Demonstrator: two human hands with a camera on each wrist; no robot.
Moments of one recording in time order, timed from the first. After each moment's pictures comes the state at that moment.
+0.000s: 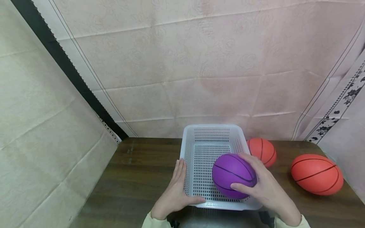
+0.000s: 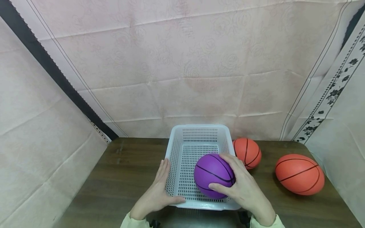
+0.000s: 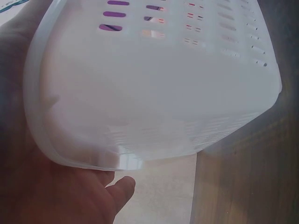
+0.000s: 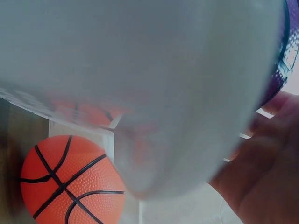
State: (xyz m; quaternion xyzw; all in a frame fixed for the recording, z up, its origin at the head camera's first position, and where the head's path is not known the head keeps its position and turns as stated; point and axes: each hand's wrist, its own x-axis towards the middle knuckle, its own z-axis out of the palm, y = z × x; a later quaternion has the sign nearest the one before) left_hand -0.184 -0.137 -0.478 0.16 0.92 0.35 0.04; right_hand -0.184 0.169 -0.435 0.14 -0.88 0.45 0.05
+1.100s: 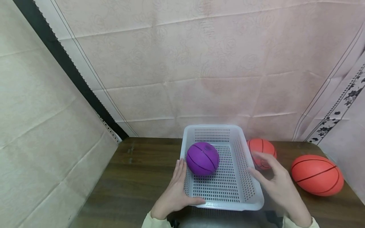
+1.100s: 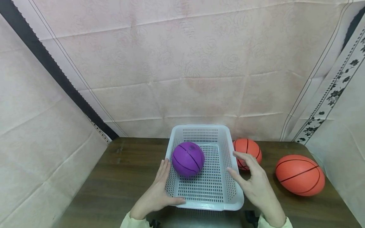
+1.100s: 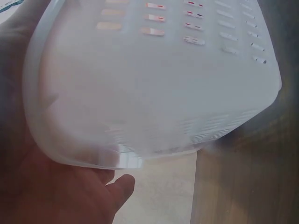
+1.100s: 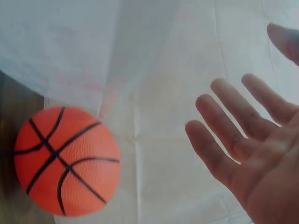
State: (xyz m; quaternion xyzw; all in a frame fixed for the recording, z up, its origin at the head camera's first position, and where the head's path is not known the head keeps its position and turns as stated) left_hand -0.185 -0.138 -0.478 0.16 0.92 0.34 0.04; right_hand -0.185 0.192 -0.430 0.10 -0.89 0.42 0.17
